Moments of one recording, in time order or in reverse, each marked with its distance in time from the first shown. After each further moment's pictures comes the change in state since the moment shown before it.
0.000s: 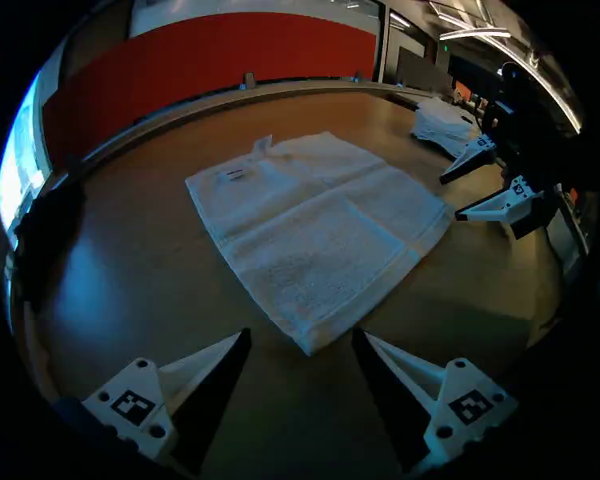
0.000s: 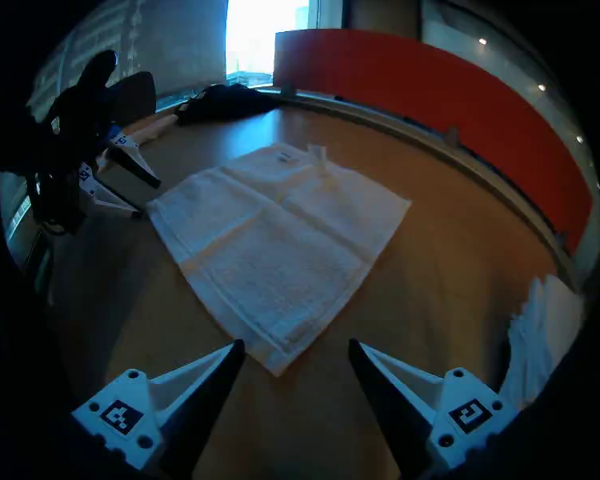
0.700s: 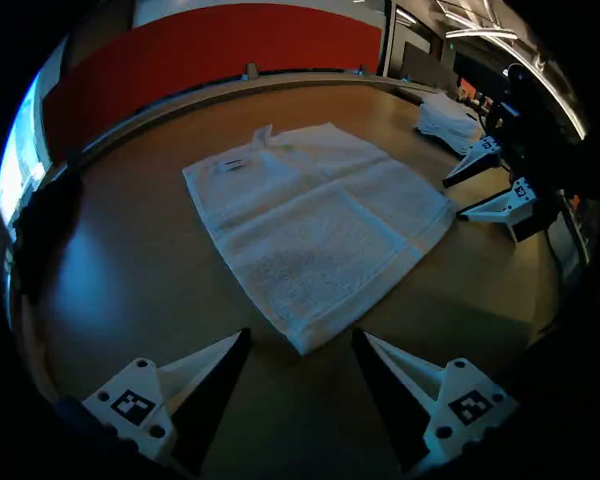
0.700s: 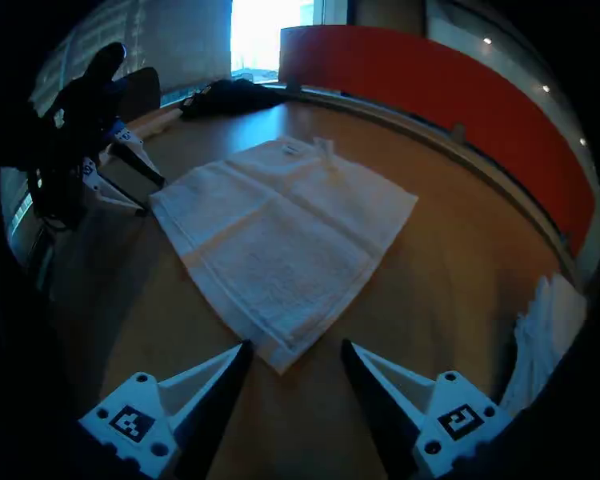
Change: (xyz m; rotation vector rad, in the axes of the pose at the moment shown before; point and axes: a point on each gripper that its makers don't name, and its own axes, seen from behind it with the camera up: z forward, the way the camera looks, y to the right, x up) left arm -0.004 0.004 0.005 0.005 -0.036 -0.017; right arm -0.005 -0.004 0.006 0.020 -0.015 -0.013
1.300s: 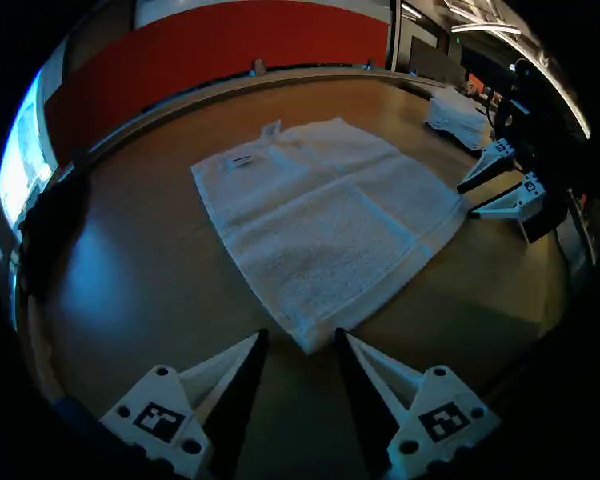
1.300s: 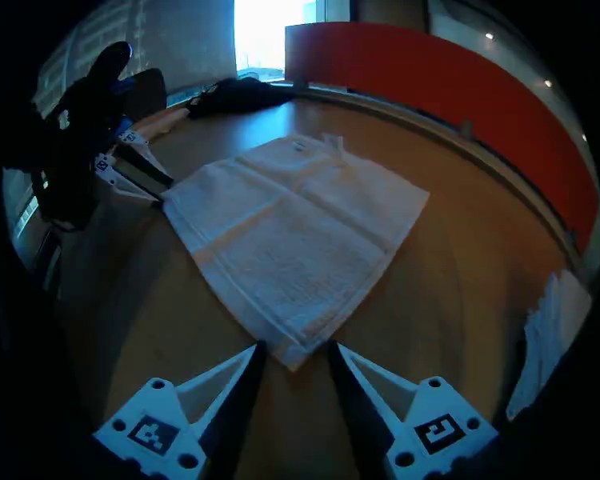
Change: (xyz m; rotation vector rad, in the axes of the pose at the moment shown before) left arm -0.001 -0.007 0.001 0.051 -0.024 0.003; right arm -0.002 -0.011 0.002 0.044 -0.007 0.014
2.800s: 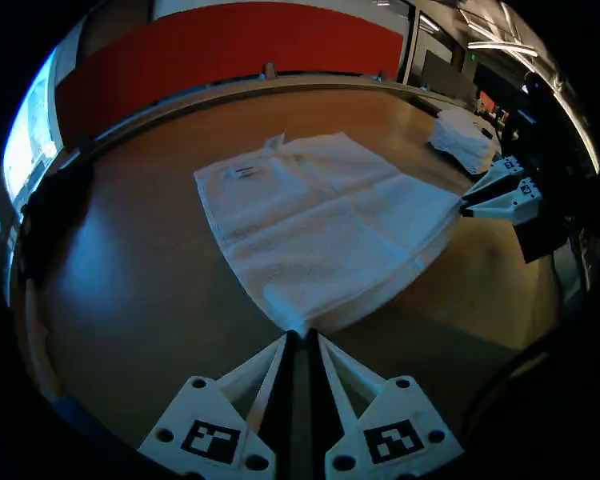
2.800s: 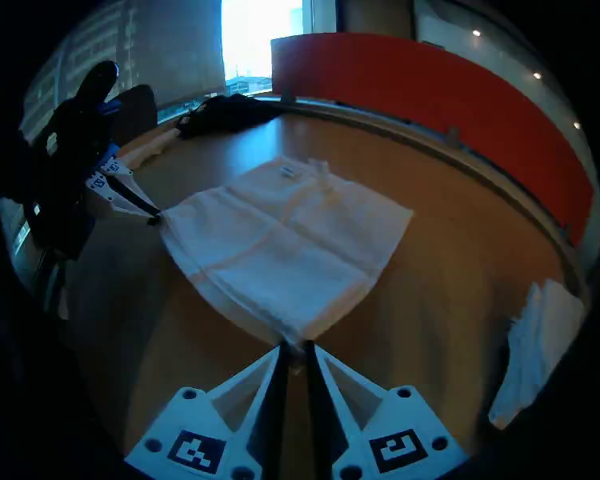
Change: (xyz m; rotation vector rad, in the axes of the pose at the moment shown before) left arm 0.023 0.020 -0.016 -0.010 0.009 -0.095; right arm 0.028 0.012 -0.025 -0.026 0.040 0.040
